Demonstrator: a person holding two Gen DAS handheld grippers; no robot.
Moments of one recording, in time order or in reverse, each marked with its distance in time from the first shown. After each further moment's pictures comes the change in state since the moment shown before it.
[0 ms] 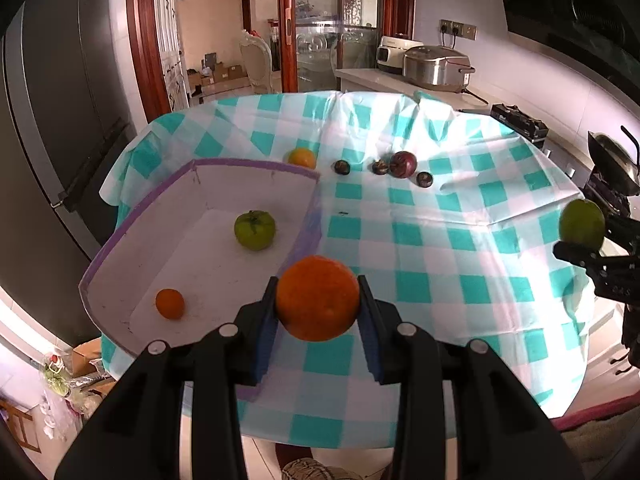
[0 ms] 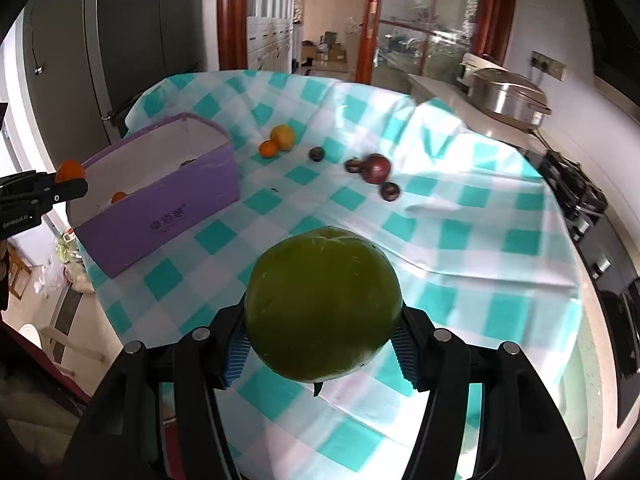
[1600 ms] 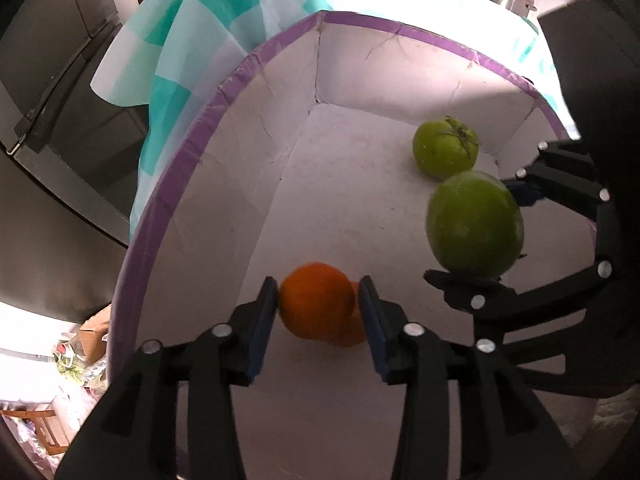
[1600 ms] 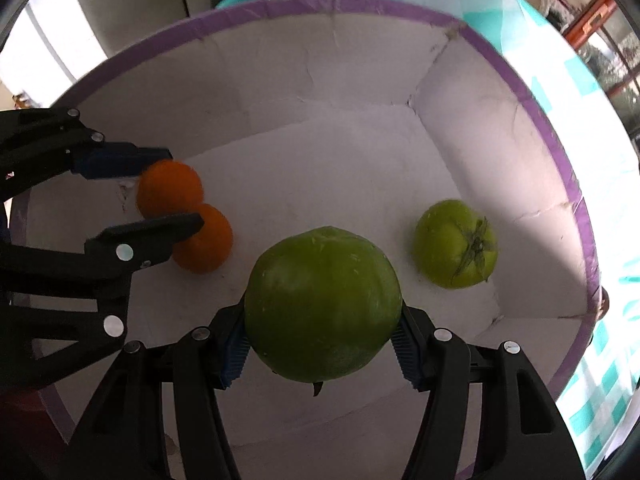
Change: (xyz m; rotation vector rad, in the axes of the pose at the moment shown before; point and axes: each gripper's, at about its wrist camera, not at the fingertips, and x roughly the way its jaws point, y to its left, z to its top) left arm 0.185 0.233 -0.003 -0.017 0.371 -0.044; right arm 0.270 0.340 0.157 -0.400 0.477 0.142
